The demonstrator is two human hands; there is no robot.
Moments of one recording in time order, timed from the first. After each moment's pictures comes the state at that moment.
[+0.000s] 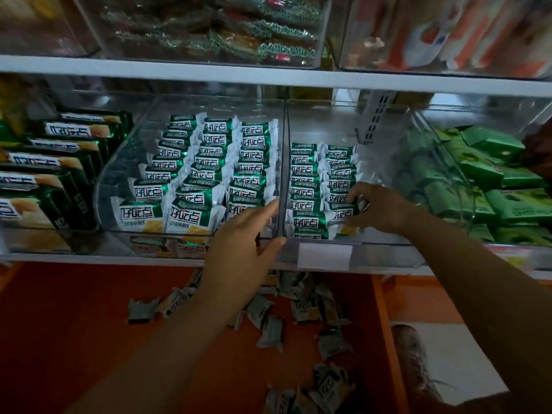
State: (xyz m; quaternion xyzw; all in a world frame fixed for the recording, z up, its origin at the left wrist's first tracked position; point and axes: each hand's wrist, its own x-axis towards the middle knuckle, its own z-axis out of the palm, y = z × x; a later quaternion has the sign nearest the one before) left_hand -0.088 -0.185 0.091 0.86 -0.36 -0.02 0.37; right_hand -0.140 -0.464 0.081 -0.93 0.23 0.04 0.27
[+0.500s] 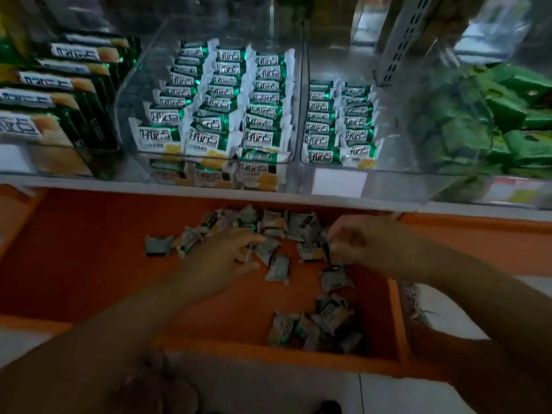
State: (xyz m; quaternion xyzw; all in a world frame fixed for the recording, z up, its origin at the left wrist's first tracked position) left_hand -0.114 -0.090 0.016 0.86 -0.41 -0.24 0.19; right_hand -0.247 -0.334 0.080 -0.93 0.09 0.15 0.31
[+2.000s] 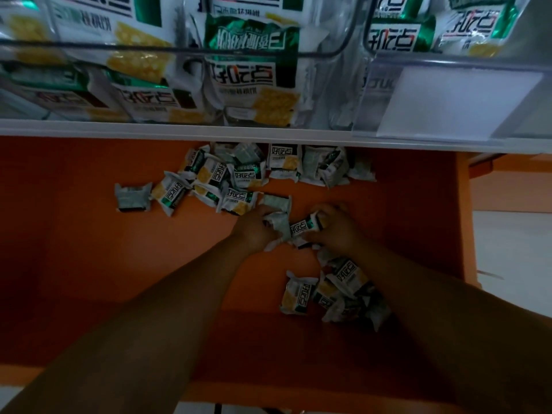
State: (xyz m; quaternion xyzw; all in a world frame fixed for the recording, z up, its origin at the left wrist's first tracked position) left_hand -0.086 -0.150 -0.211 0.84 -0.17 -0.44 0.28; right_hand -0.202 -0.319 -0.222 -0.82 0.32 0.19 0.44
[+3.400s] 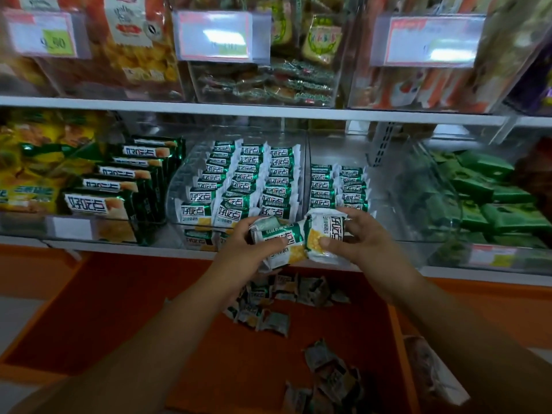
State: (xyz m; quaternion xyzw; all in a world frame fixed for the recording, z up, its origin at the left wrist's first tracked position) left_hand -0.100 -0.132 0.111 0.68 -0.11 -0.32 0.65; right_hand -0.212 -0.315 0.123 -0.71 0.21 -0.09 0.66
